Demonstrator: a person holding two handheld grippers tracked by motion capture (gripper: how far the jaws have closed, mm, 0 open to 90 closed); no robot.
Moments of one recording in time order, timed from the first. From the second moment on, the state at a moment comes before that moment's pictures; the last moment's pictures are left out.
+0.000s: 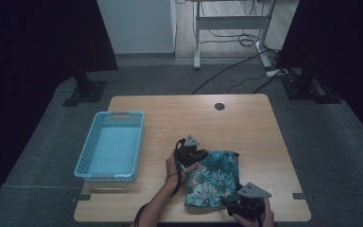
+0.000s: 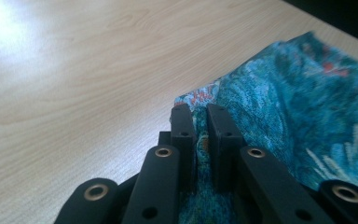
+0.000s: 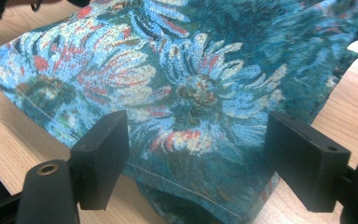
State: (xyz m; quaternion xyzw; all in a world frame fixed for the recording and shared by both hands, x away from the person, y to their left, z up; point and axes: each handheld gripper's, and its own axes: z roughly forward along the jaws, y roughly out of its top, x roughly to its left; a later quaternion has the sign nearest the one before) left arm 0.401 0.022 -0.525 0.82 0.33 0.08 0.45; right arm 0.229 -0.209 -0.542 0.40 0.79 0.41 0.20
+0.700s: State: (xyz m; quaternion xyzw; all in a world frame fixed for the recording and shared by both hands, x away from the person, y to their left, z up) left arm 0.414 0.036 -0.526 0.80 0.35 0.03 0.48; right arm 0.247 -0.199 -0.554 0.40 0.82 0.38 0.16
